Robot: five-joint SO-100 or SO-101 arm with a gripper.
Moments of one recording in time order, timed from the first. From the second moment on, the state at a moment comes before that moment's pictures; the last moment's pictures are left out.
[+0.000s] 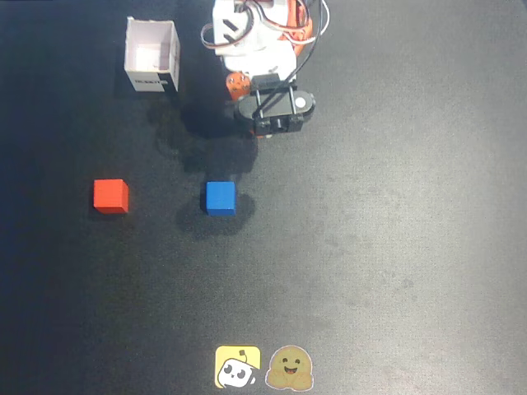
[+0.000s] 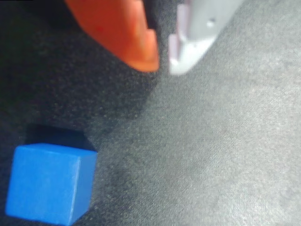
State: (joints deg) arm -1.1 176.6 164.8 72.0 76.6
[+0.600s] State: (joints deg) arm -1.1 176.6 164.8 72.0 76.6
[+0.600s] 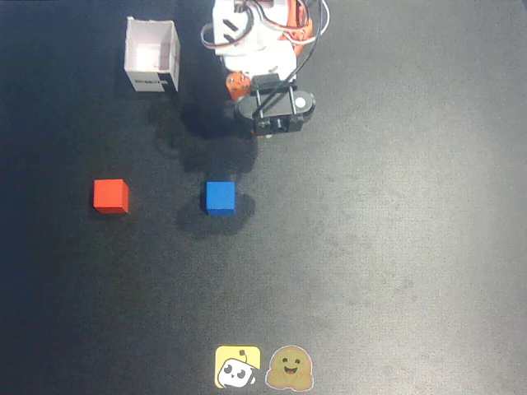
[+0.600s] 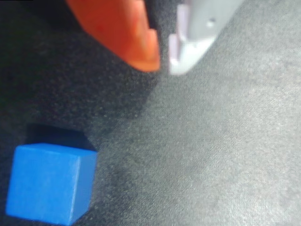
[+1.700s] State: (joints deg) arm 0.4 133.1 115.5 84.5 82.0
